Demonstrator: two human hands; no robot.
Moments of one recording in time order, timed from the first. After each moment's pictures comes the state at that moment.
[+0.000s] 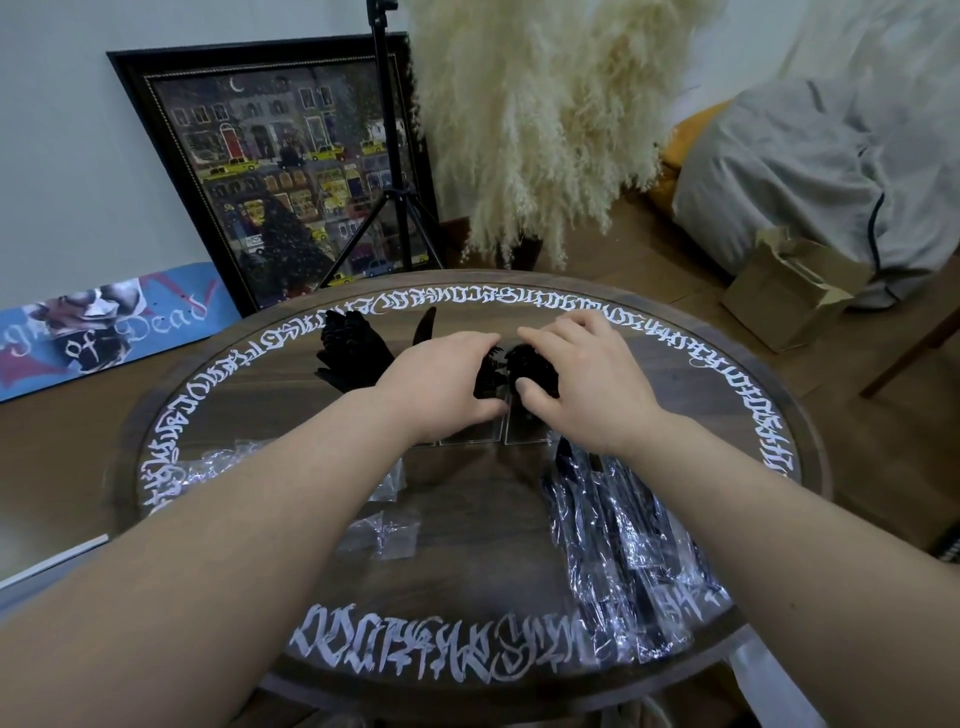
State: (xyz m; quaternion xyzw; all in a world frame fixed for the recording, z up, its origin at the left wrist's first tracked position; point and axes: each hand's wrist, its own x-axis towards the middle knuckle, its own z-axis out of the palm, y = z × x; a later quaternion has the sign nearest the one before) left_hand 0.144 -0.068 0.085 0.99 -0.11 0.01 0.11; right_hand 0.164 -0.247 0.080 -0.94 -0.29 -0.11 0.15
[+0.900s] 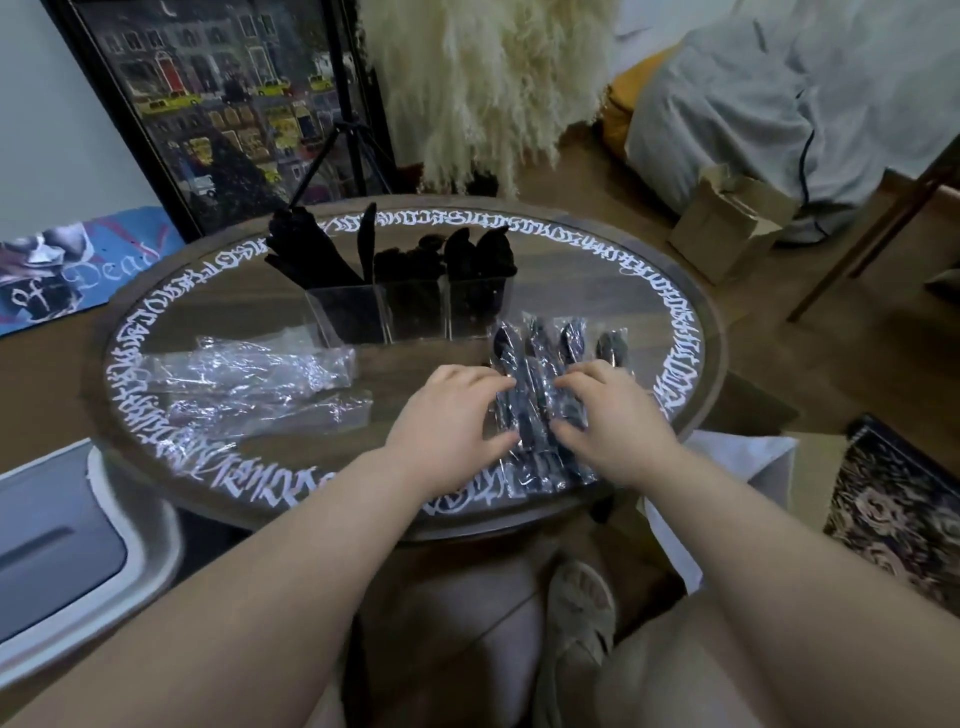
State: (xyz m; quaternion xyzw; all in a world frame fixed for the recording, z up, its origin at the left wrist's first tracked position) left_hand 0.011 -0.153 0.027 0.98 -0.13 -0.01 0.16; right_hand 0.041 -0.345 0.022 -0.97 -0.17 0.04 0.15
